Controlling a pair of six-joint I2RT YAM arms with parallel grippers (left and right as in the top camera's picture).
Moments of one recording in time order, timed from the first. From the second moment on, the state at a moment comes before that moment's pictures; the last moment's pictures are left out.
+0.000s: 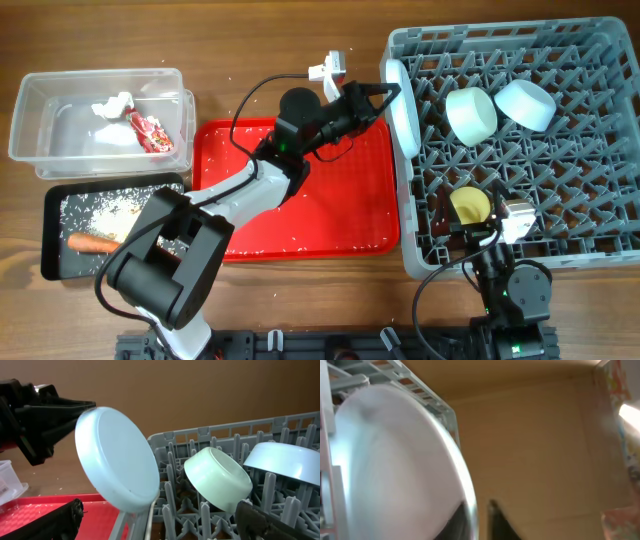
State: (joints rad) left arm -0.57 1.85 1.00 0.83 0.51 -1.37; right arm 0.12 0.02 0.01 0.00 -0.04 0.18
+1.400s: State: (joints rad) left arm -0.37 1.07 1.31 -1.00 -0.04 -0.41; right arm 0.12 0.02 0.01 0.00 -0.04 0.18
